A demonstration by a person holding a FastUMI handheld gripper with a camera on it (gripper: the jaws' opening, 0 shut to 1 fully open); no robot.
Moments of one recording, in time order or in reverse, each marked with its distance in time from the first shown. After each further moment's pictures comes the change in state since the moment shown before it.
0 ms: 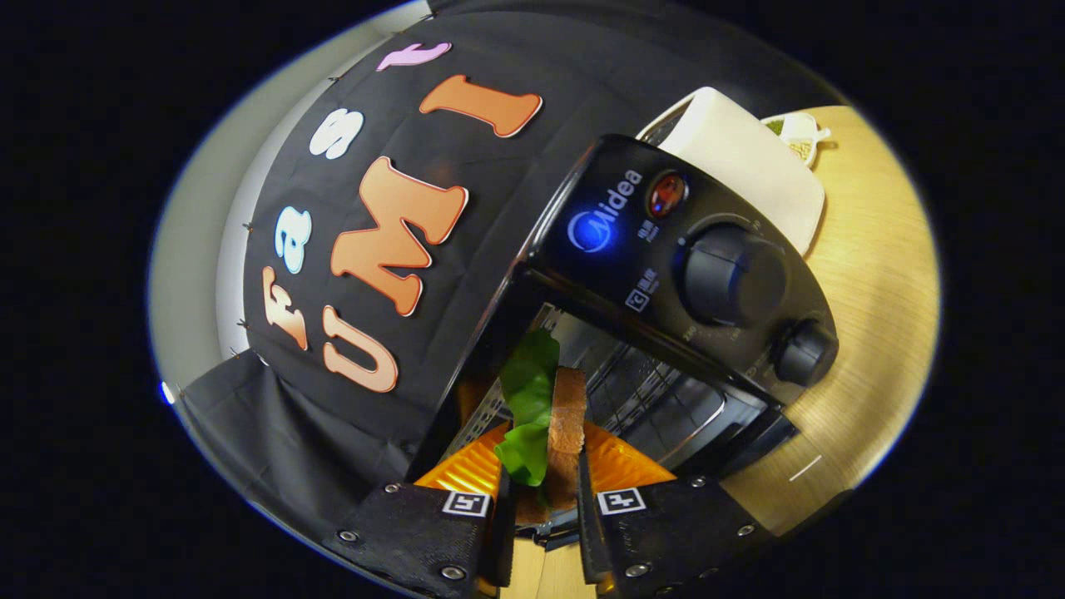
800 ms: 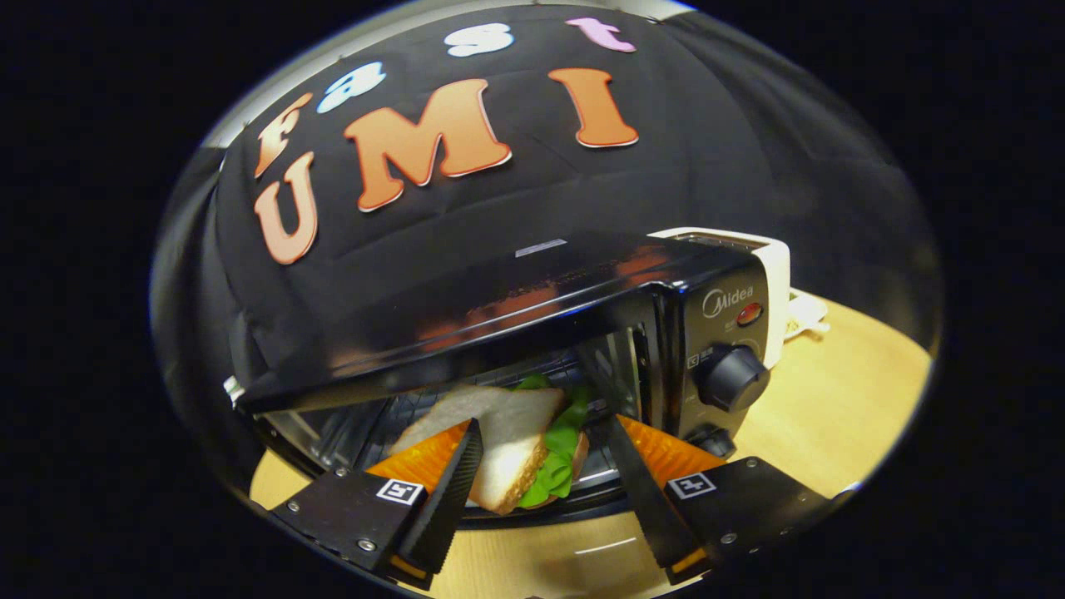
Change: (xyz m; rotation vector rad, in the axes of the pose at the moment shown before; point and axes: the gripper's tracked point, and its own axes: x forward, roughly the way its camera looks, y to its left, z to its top) arm -0.026 -0.030 0.009 -0.713 -0.020 -0.328
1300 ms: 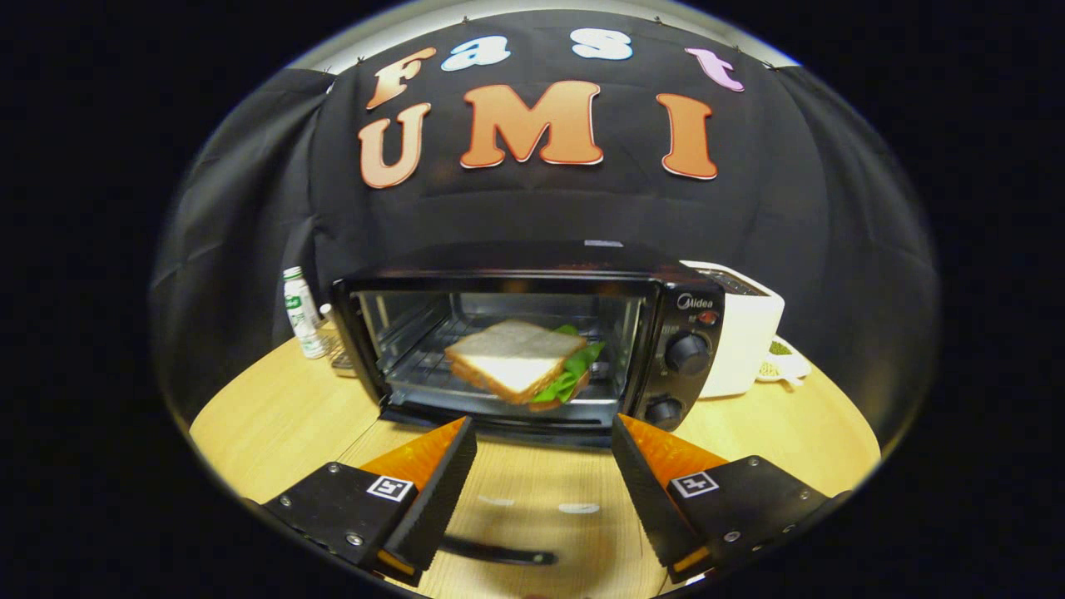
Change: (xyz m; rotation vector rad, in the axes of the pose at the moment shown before) arm -0.105 0.000 -0.038 -0.274 0.067 0.167
